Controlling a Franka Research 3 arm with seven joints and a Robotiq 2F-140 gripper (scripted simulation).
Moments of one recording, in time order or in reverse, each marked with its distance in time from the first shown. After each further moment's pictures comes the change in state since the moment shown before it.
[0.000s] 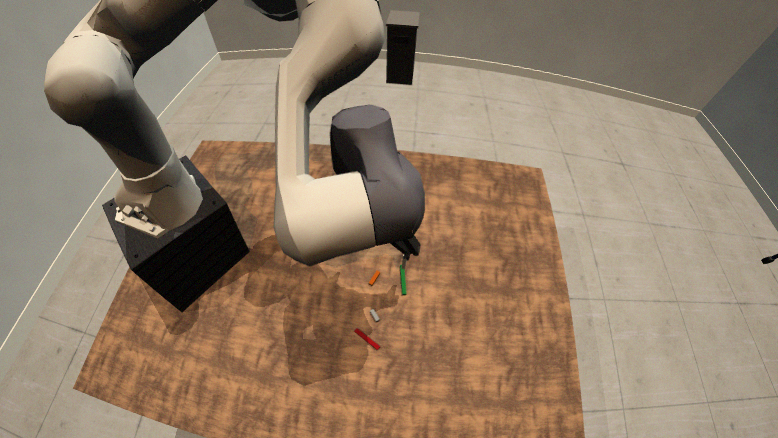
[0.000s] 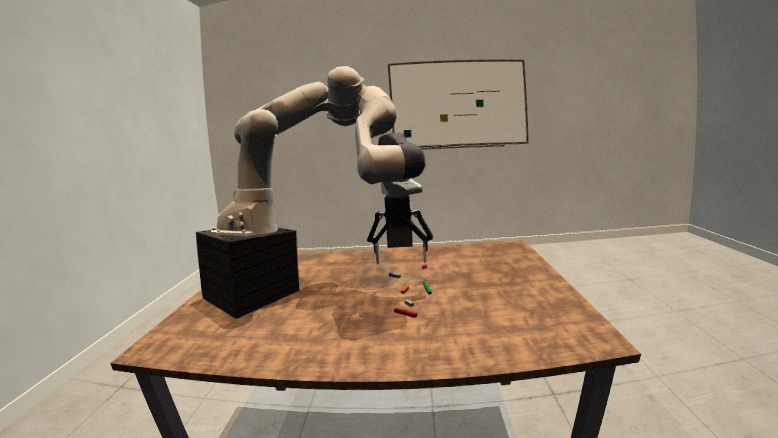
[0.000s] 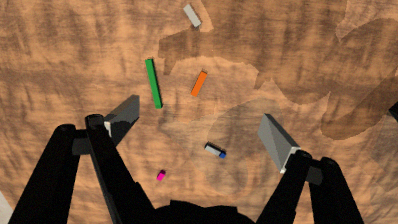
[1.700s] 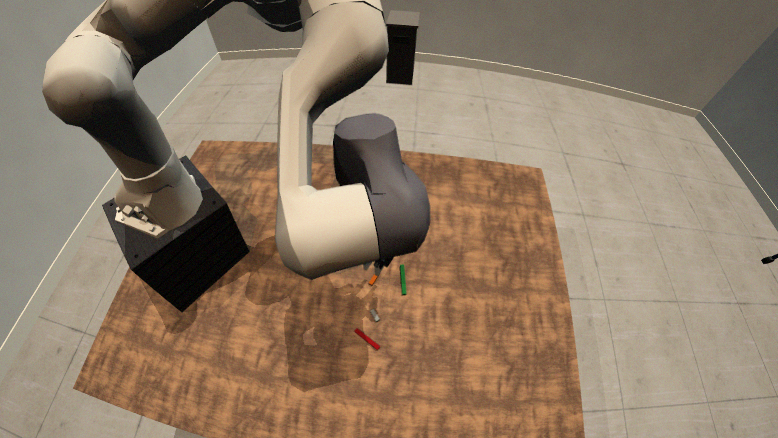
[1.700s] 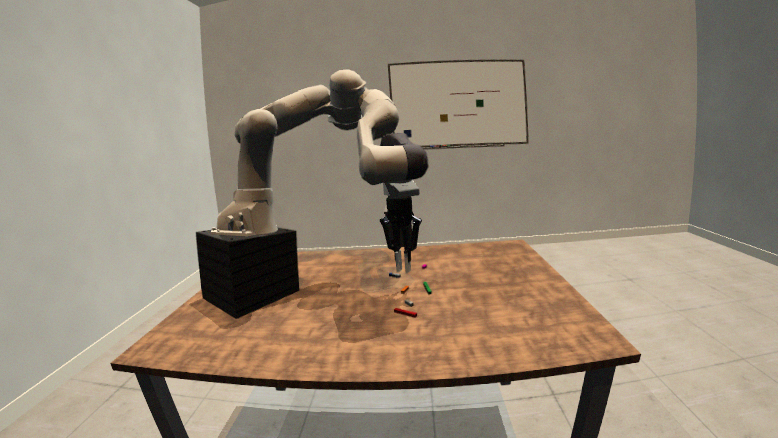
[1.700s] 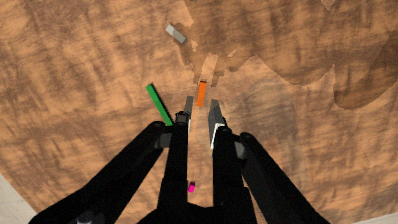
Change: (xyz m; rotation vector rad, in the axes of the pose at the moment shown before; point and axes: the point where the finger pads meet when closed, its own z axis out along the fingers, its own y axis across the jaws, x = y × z) arm 0.016 -0.007 0.001 -0.008 0.002 0.293
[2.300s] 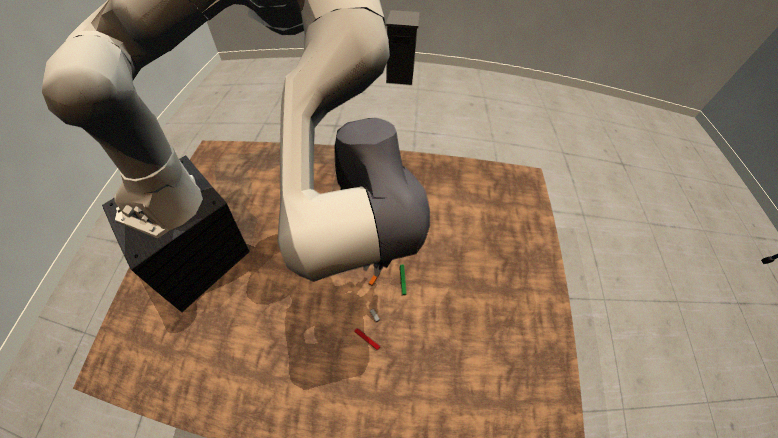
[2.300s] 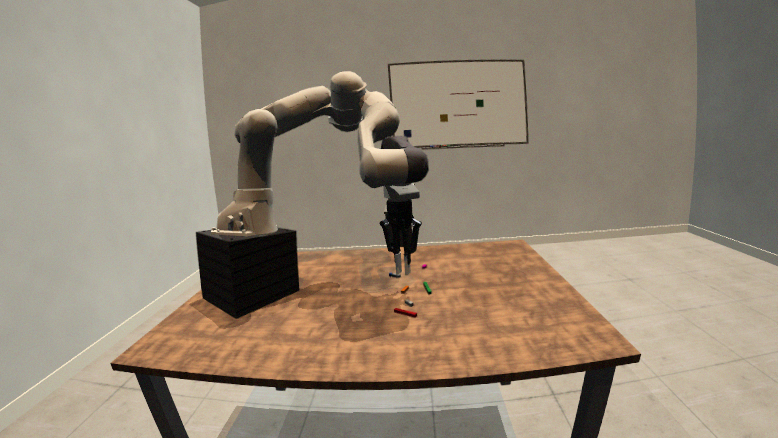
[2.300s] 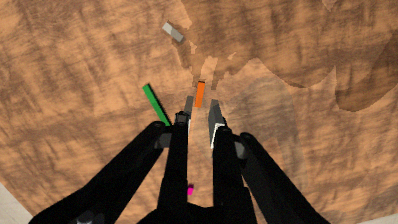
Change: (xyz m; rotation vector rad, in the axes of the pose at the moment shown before) arm -0.001 0.002 0.008 -0.007 0.000 -0.001
